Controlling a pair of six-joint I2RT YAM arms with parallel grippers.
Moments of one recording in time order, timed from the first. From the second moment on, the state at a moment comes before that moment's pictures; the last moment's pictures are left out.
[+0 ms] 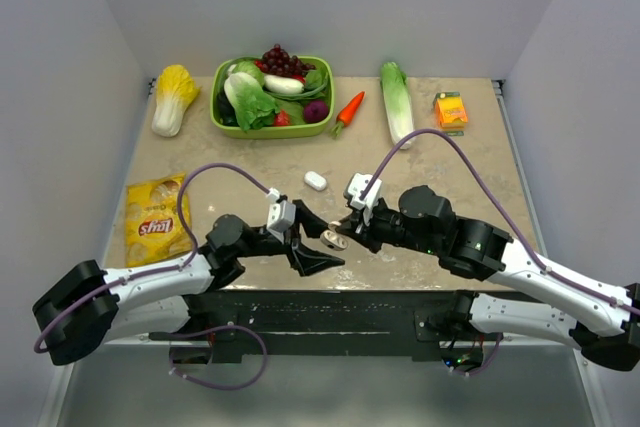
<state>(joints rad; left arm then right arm) -0.92 1.07 0.34 0.98 0.61 -0.36 1.09 0.89 0.95 -0.43 -0.02 -0.05</state>
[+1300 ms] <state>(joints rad) -0.91 1.10 0.26 1.14 0.55 -0.35 1.07 0.84 0.96 -0.36 0.13 0.12</state>
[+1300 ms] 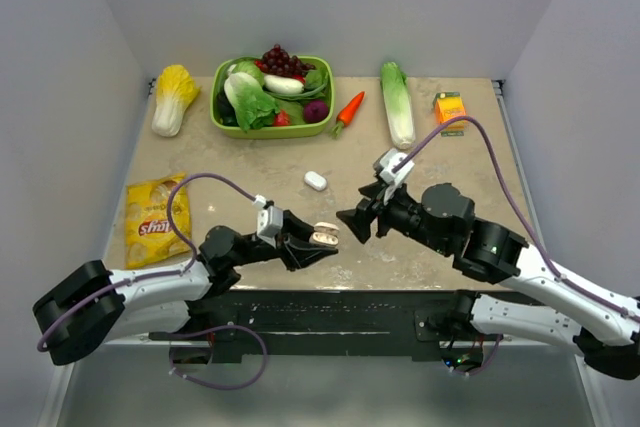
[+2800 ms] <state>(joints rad) -1.09 0.58 0.05 1.05 -0.12 -0.17 0.91 1.56 0.73 0.01 0.21 0.32</state>
